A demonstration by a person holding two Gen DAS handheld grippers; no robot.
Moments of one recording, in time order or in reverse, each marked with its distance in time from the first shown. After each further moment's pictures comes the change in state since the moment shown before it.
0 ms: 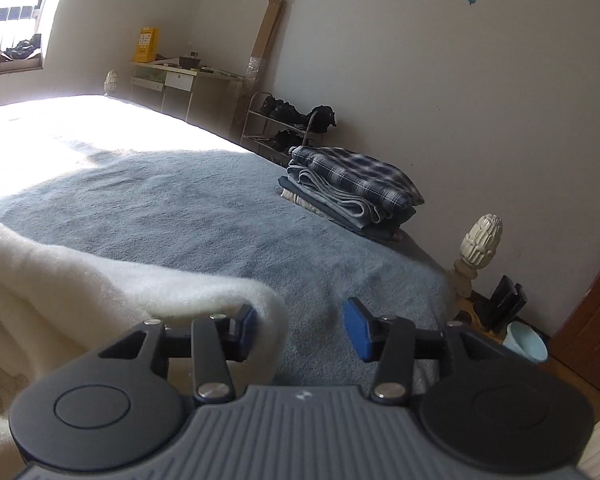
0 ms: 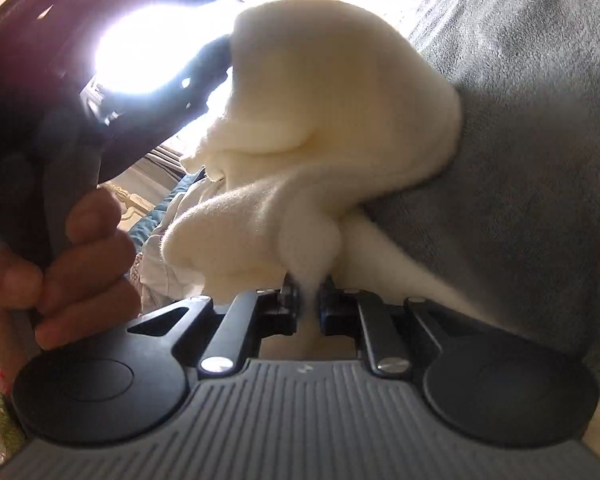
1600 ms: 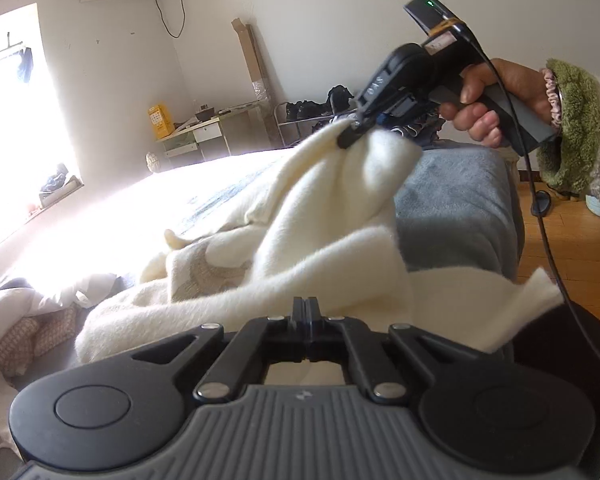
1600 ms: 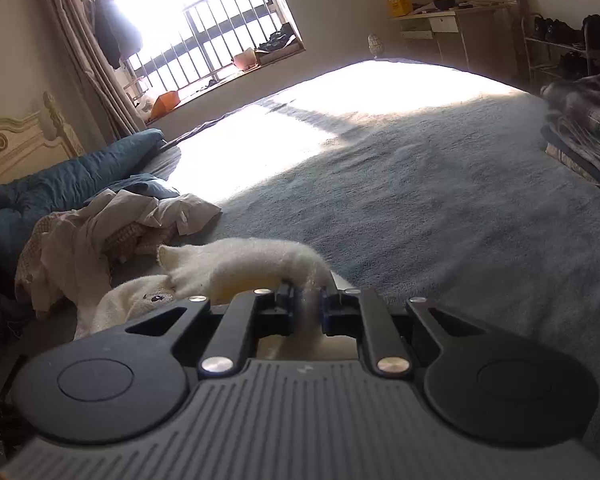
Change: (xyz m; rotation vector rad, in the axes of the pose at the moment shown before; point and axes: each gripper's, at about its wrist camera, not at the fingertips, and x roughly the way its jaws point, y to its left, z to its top) left arm -0.168 0.011 -0.090 0.450 0.009 0.292; right arm -0.026 0.077 0.155 -0.411 -0.023 -0.308
